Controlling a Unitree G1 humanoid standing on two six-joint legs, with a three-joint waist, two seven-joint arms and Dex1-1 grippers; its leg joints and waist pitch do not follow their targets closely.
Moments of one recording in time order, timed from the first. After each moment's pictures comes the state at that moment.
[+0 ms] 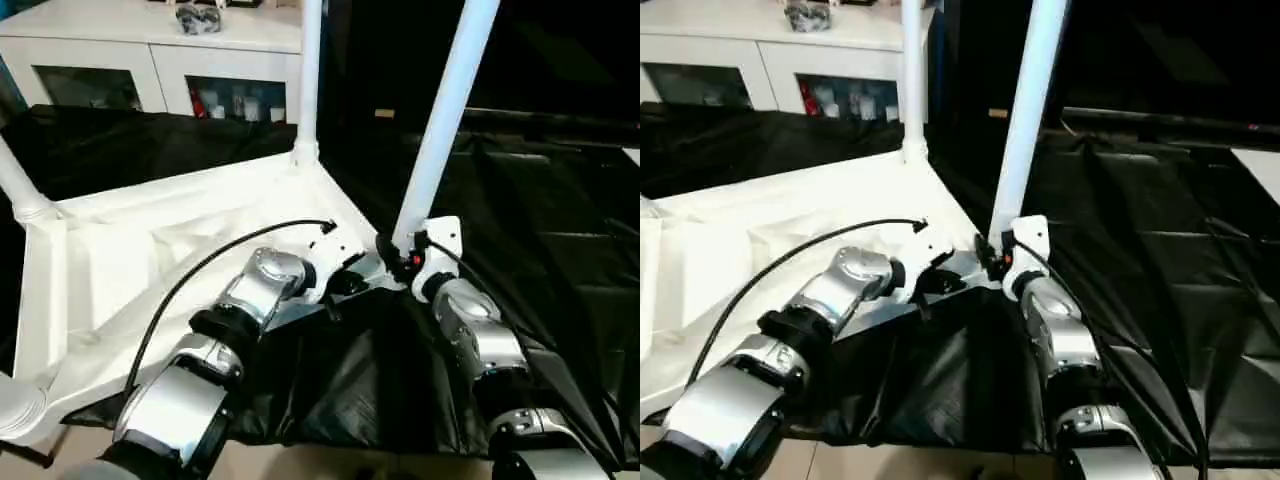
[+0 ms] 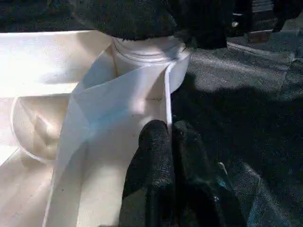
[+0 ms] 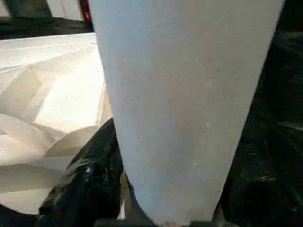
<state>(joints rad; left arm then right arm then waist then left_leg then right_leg) -0.80 0.06 -0.28 0.94 0.15 0.14 -0.87 -0.46 -0.09 -0.05 0.64 0.13 0.01 0.42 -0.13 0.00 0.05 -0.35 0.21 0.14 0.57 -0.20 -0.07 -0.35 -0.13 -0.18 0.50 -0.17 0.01</state>
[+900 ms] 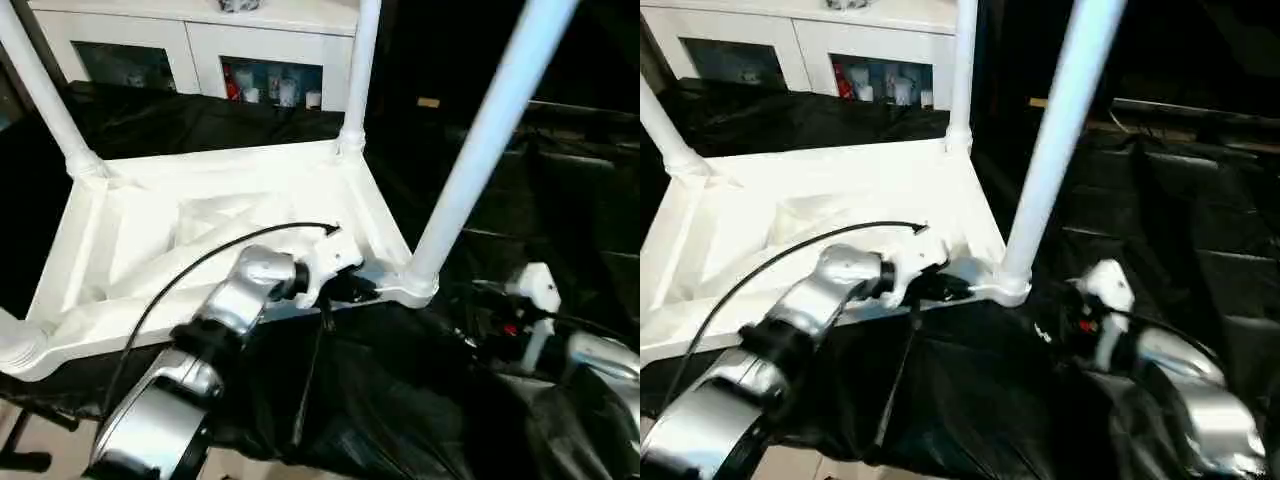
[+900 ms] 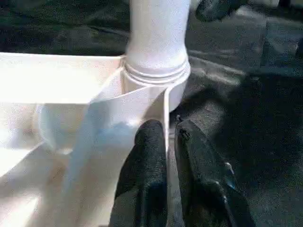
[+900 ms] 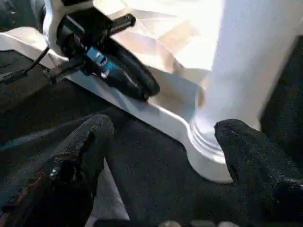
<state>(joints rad) -0.67 0.18 -0.26 0.59 0.02 0.15 -1.11 -0.03 -0.53 -0.06 -0.05 0.40 0.30 0.97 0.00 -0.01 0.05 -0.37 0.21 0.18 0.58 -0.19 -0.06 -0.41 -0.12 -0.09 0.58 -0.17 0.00</state>
